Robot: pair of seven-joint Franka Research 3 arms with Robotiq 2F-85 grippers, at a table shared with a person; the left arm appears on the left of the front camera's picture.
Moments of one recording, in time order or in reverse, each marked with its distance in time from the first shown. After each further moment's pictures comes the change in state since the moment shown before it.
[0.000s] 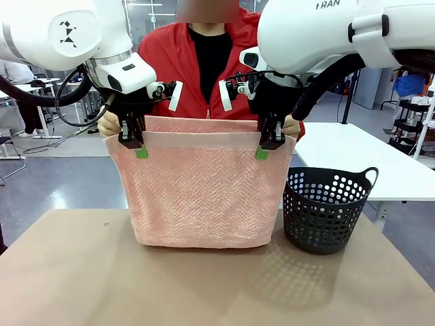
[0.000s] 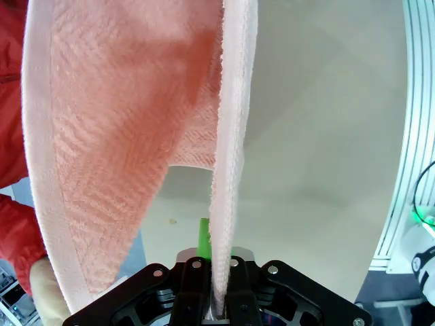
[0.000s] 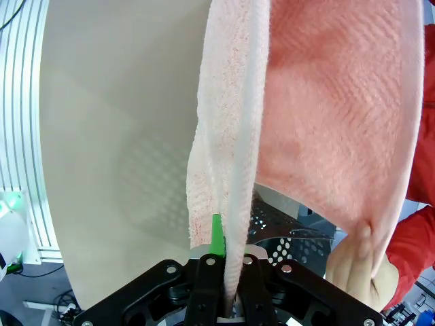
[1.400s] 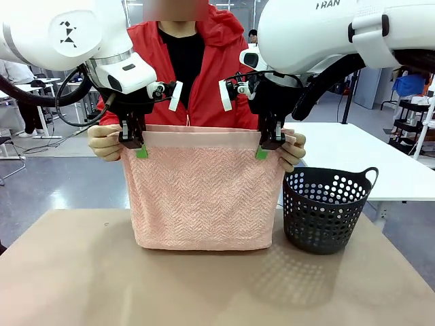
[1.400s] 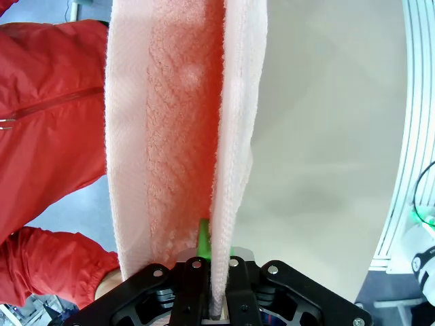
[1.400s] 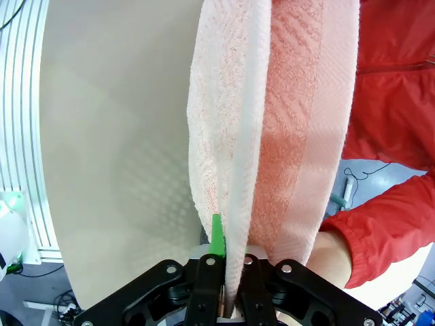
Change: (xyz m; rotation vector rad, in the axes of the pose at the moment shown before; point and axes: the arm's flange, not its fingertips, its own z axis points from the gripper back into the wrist) left arm 0.000 0.000 0.000 0.000 0.000 -0.001; right arm 0.000 0.000 0.000 0.000 0.000 0.000
